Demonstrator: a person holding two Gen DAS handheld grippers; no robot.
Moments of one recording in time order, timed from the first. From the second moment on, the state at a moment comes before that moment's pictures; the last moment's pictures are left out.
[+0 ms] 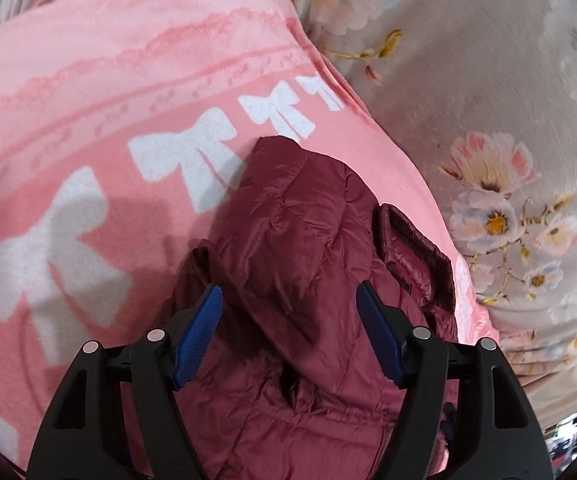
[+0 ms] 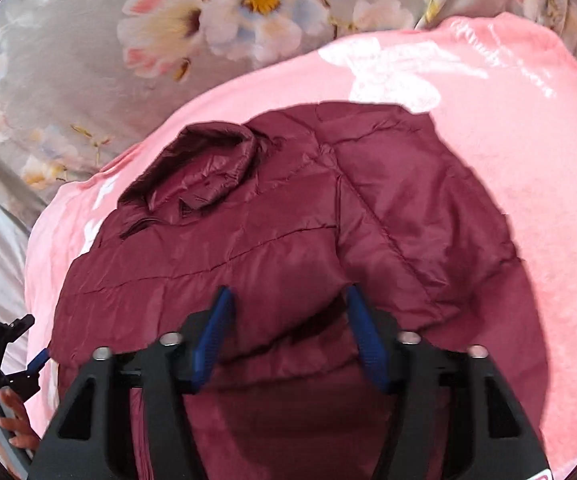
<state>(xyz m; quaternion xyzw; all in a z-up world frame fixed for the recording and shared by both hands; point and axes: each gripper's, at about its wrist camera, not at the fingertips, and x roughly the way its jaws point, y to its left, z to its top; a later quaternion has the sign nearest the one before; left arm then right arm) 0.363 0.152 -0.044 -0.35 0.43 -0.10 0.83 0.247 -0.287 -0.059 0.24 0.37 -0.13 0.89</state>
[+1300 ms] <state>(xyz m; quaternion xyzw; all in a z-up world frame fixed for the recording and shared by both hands) 0.339 0.161 -0.052 -0.31 0.41 -0.02 0.86 0.231 -0.292 -0.037 0.14 0.34 -0.11 0.92</state>
